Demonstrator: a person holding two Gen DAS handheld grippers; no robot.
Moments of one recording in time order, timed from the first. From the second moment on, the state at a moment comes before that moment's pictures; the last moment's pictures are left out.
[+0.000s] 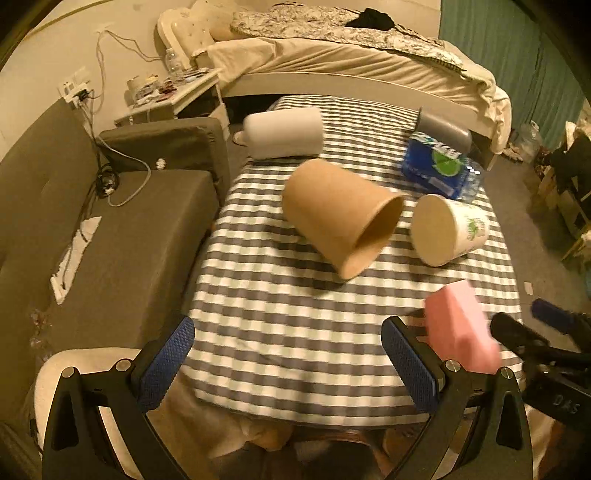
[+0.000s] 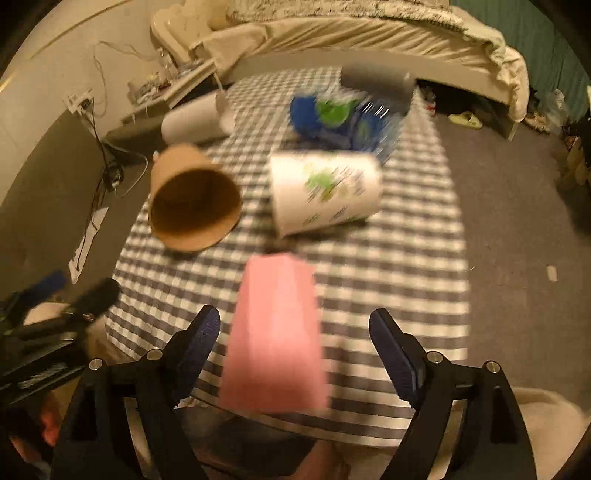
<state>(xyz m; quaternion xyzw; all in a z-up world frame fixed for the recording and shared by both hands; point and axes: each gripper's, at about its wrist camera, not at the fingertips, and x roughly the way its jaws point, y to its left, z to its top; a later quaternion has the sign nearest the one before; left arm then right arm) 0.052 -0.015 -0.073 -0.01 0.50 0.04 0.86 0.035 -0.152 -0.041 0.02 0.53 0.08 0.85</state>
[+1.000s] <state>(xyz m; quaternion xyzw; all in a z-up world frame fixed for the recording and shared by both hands) 0.122 -0.110 -0.122 -0.09 0.63 -0.11 0.76 0.033 -0.257 -0.038 0.03 0.55 -0.02 0.83</state>
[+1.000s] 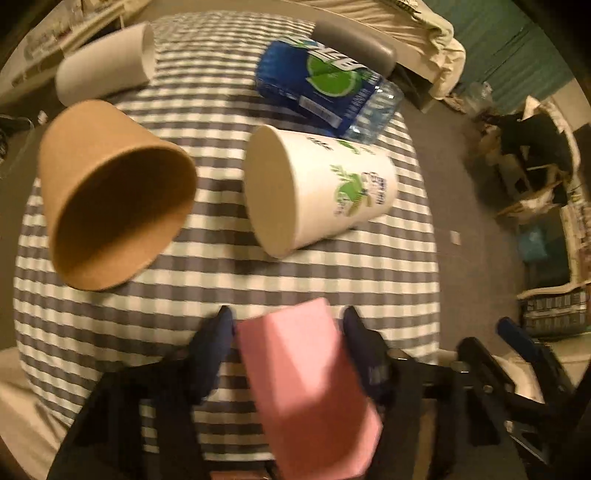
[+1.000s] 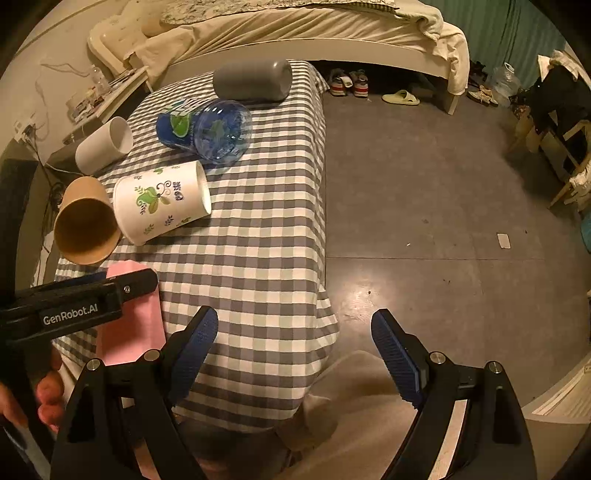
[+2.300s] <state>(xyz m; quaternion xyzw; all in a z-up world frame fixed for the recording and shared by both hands) 0.088 -0.124 -0.067 0.00 0.47 -0.14 0.87 0.009 -0.262 -0.012 0.02 0.52 -0.05 0.85</state>
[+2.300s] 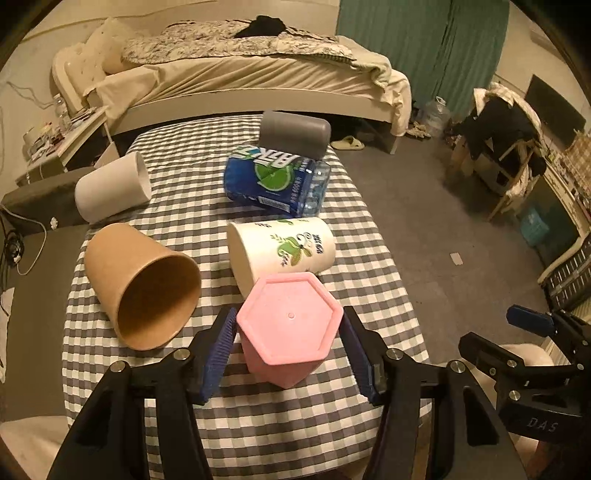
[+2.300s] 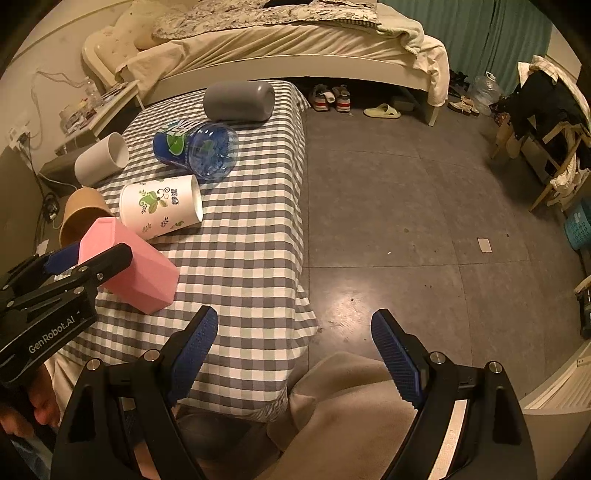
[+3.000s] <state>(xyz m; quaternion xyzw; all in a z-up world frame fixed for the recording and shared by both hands) 0.049 -0.083 0.025 -0.03 0.35 -0.12 0.93 -0.022 -0.231 0.047 -0.01 0.45 -0.03 0.89</state>
